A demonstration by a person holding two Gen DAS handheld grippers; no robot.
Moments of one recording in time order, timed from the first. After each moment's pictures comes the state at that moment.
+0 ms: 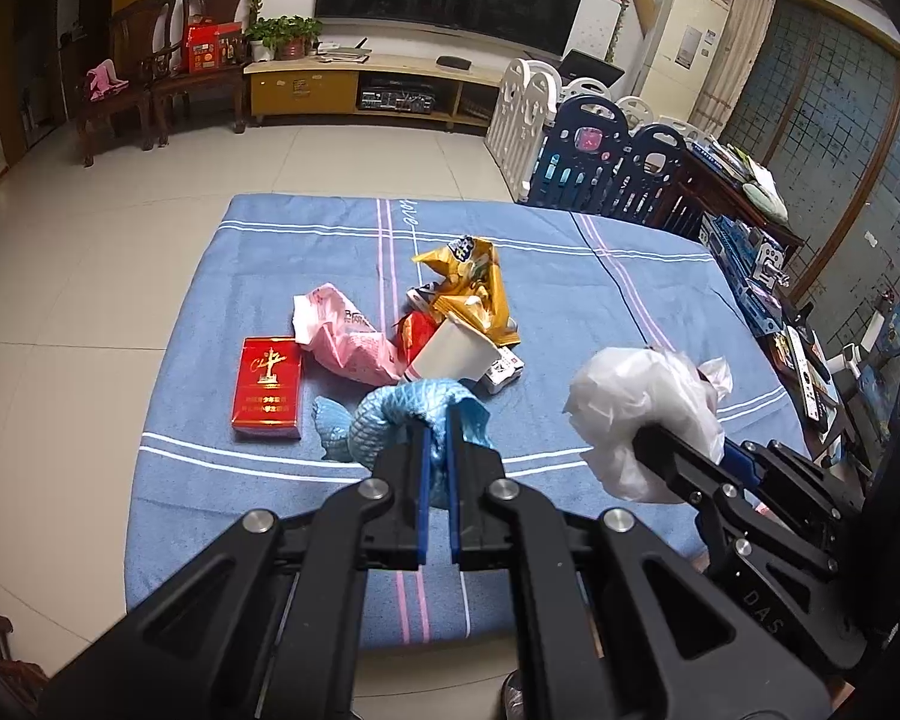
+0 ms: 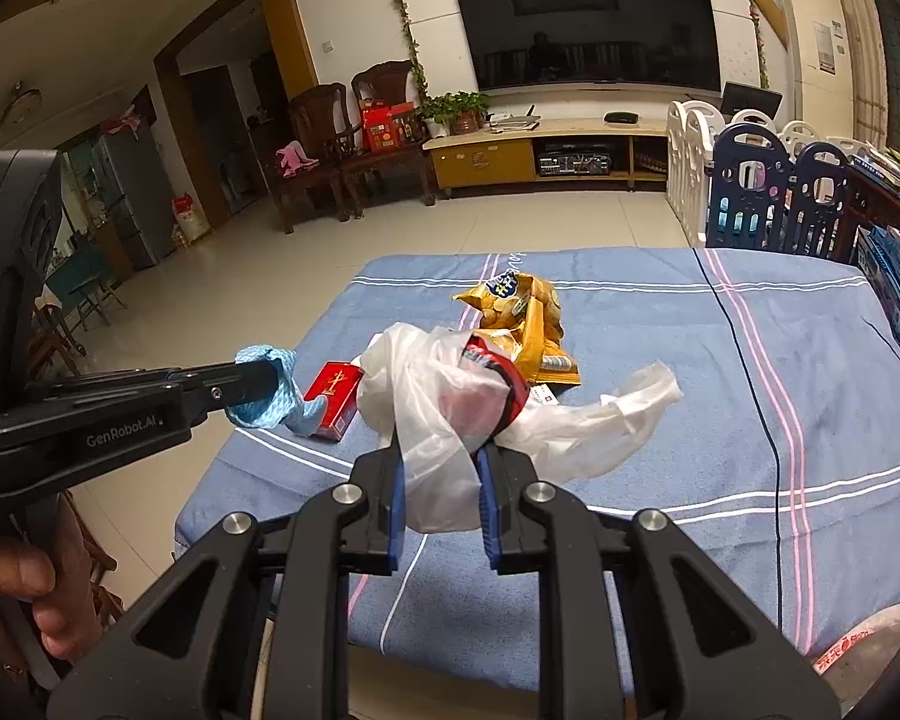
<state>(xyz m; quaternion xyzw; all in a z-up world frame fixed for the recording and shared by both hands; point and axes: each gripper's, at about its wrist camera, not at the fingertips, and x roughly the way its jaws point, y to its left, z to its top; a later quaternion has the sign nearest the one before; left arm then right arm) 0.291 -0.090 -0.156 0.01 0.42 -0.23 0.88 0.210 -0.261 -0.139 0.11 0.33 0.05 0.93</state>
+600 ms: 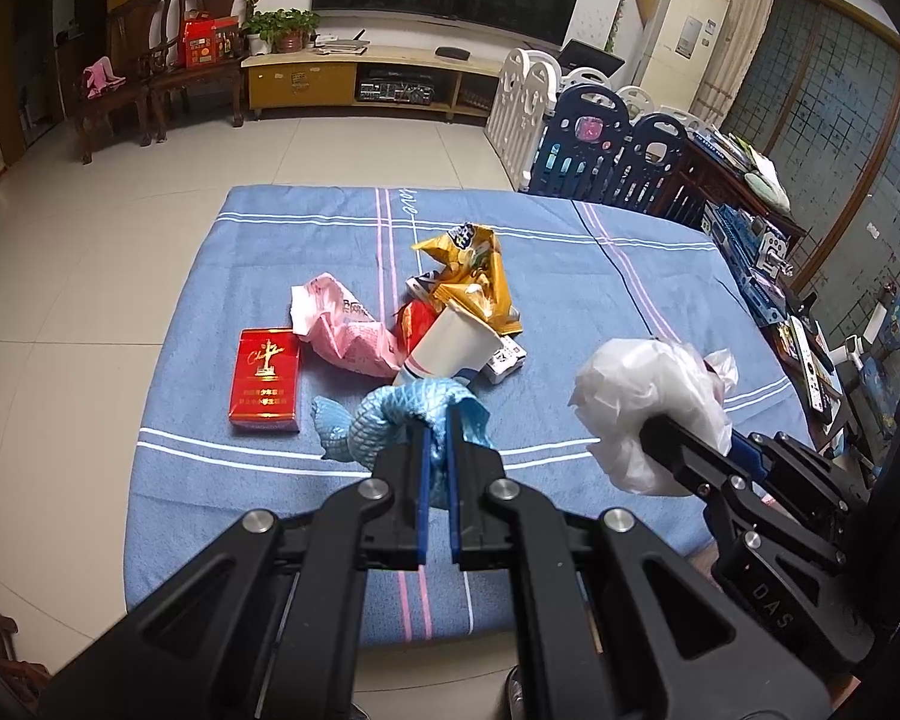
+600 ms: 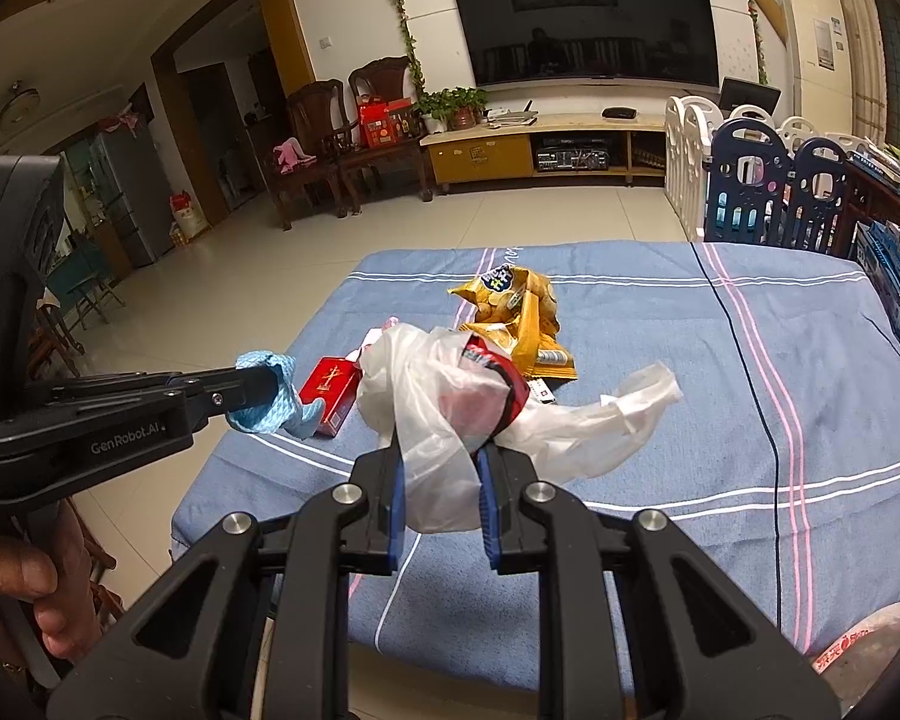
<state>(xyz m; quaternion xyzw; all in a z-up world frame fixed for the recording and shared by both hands) 0.291 -0.096 -0.161 0.02 0.43 -0.23 0.87 0.209 -0.261 -0.143 0.11 0.34 0.04 0.93</state>
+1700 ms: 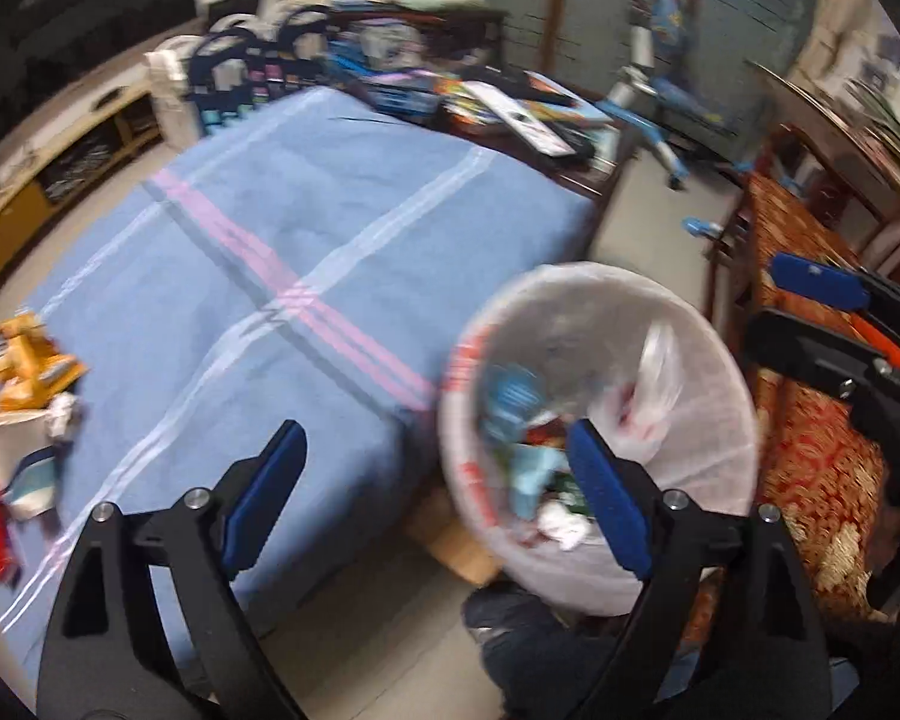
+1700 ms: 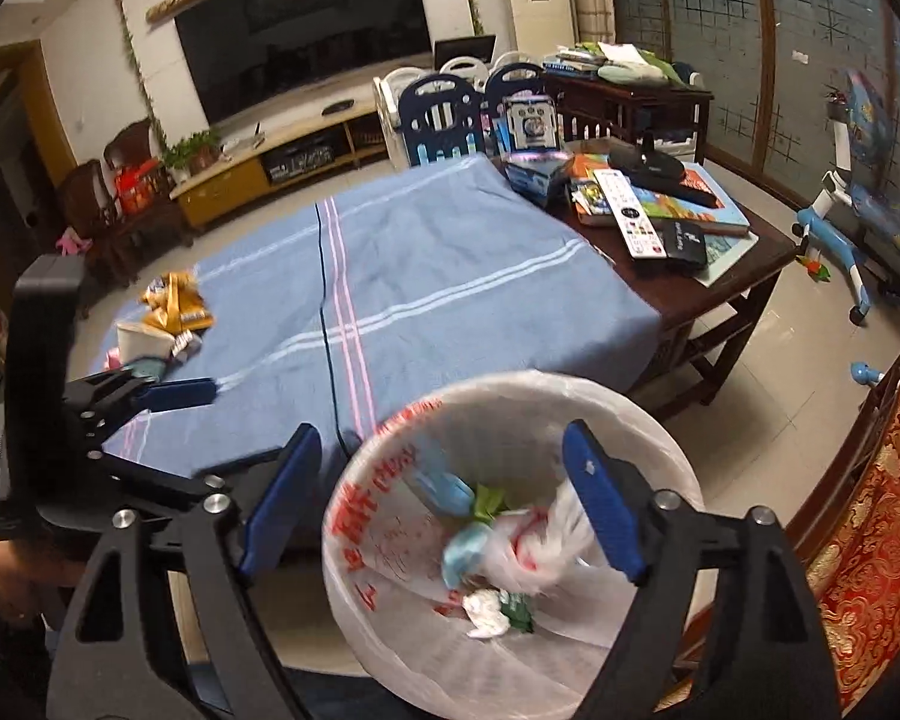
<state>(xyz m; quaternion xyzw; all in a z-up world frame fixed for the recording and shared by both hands) 0.108 -0.336 -0.204 0.25 0.39 -0.49 0.74 -0.060 -0.437 -0.155 0.20 0.35 -0.24 0.88</state>
